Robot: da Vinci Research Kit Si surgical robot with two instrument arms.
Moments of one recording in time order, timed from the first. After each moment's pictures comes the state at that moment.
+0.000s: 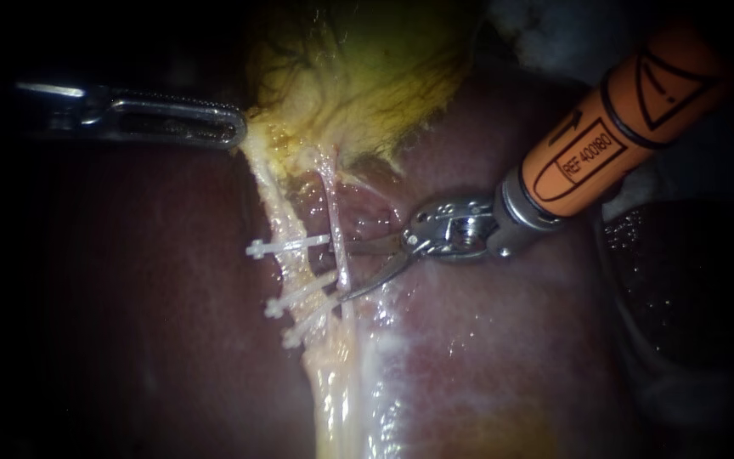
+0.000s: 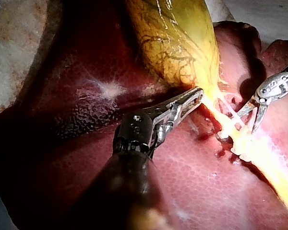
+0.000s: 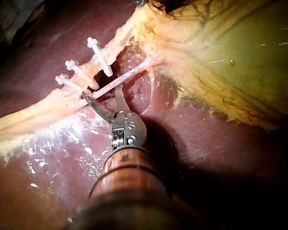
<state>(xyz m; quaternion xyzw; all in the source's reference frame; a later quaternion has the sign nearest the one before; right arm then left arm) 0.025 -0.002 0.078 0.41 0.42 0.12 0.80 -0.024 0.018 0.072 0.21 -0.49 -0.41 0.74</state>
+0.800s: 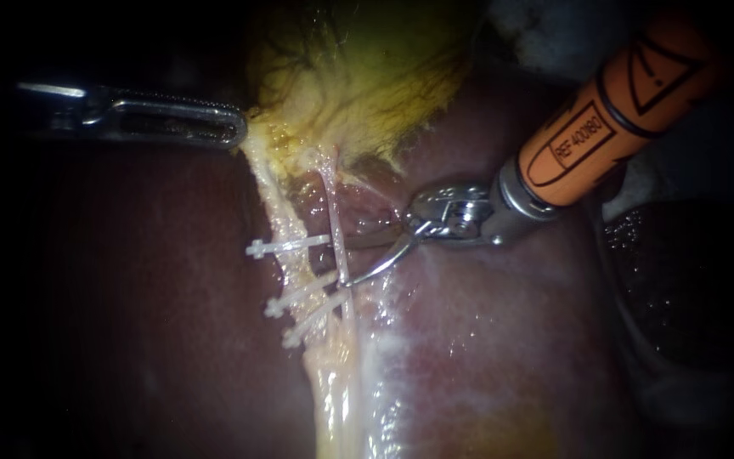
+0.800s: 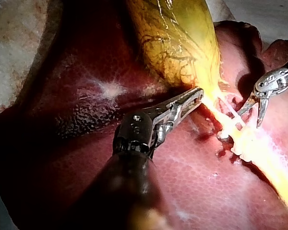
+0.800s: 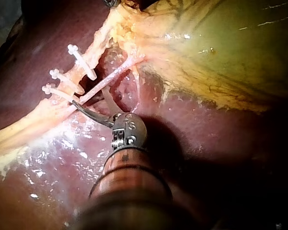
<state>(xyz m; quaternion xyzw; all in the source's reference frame) 0.023 -0.001 0.078 0.49 0.40 0.13 0.76 -0.024 0.018 0.072 0.21 -0.49 -0.41 0.74</state>
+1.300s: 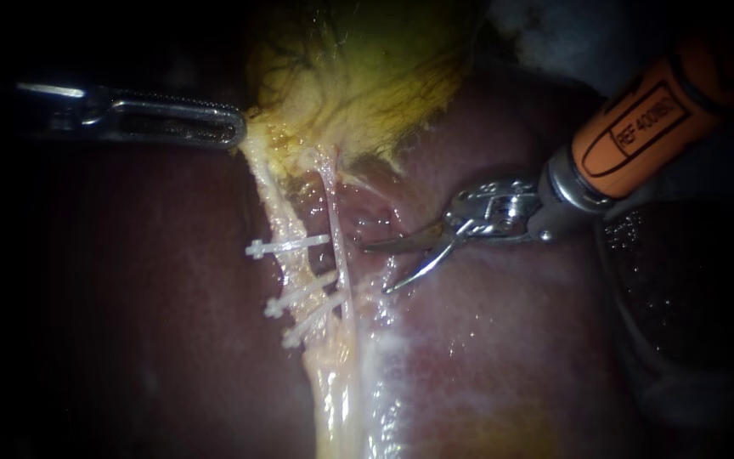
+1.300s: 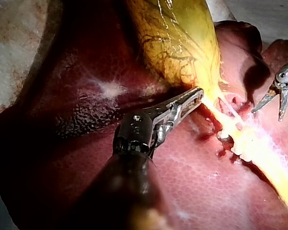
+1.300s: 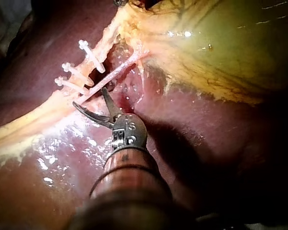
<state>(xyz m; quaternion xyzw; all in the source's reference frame) 0.021 0.000 0.072 0.49 0.41 0.14 0.75 -0.024 0.018 0.072 0.21 -0.49 -0.41 0.74</state>
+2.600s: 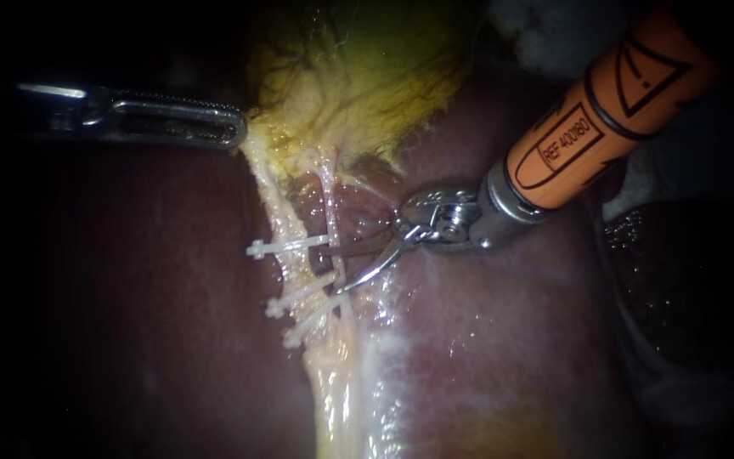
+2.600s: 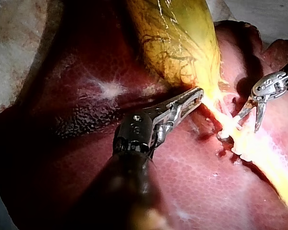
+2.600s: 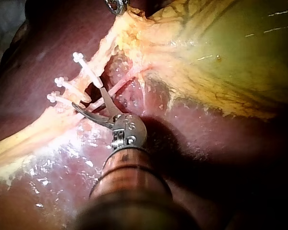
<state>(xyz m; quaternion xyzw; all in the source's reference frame) 0.025 -0.001 0.079 0.50 0.41 0.13 0.75 -0.024 0.018 0.072 0.21 -0.49 -0.41 0.74</state>
